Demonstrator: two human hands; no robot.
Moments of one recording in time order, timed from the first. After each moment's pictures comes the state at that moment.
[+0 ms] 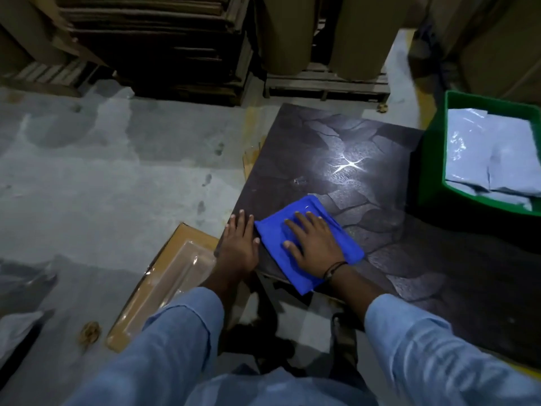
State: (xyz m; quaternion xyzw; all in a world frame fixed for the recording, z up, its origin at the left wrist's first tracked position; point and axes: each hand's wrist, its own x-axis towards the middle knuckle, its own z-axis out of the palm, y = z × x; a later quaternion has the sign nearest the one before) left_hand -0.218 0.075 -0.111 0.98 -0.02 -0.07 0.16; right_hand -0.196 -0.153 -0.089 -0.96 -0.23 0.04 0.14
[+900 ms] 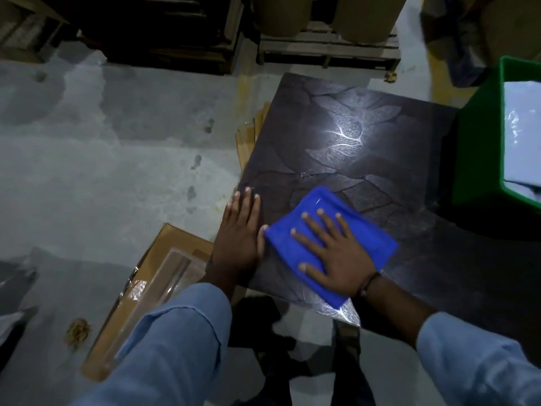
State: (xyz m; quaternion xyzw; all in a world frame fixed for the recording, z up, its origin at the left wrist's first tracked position) left_hand -0.154 0.086 -0.150 0.99 -0.10 0.01 0.12; right_hand -0.167 -0.183 -0.122 -0.94 -0.32 0.05 0.02
